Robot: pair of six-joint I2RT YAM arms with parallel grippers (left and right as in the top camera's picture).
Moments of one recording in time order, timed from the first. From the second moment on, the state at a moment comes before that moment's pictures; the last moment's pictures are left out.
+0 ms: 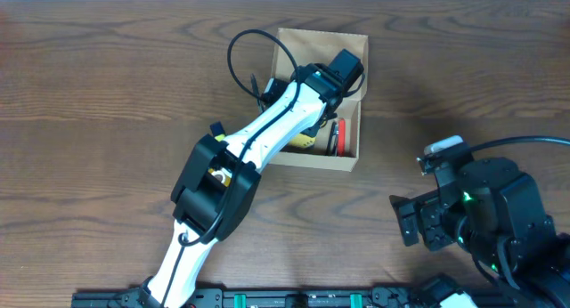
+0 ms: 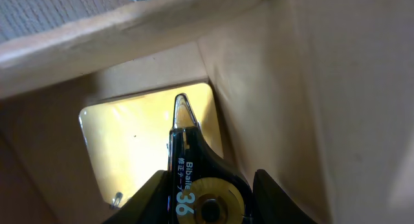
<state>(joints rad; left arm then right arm) -0.71 2.24 1.89 -1.01 -0.27 -1.85 0.52 0.88 1.39 -1.43 0.12 0.14</state>
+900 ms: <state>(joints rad) -0.71 2.24 1.89 -1.01 -0.33 -1.87 0.52 0.88 1.39 -1.43 0.12 0.14</state>
